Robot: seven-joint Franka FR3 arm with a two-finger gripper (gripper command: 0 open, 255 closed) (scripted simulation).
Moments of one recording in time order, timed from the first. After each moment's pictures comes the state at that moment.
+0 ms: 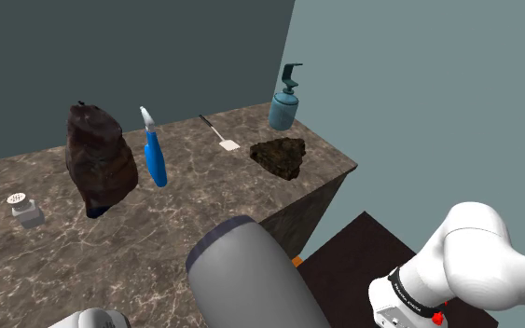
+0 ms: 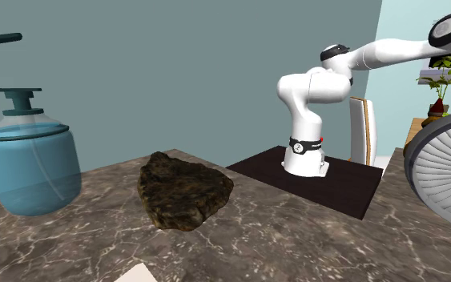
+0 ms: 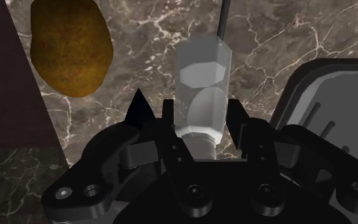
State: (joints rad) arm 0.28 -1.39 1.19 -2.38 1.05 1.69 0.93
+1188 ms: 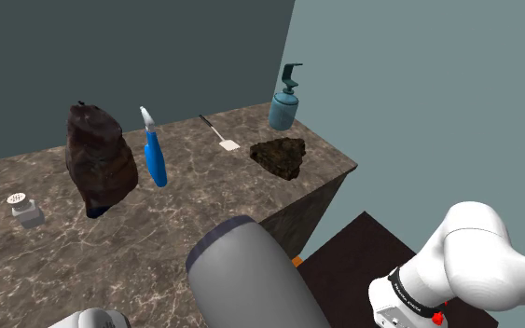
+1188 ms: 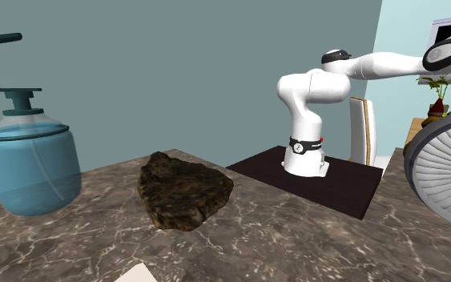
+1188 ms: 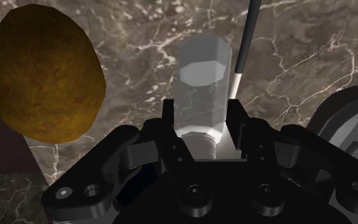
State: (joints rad) arm 0.30 -1.42 1.35 -2.46 1.18 1.79 0.93
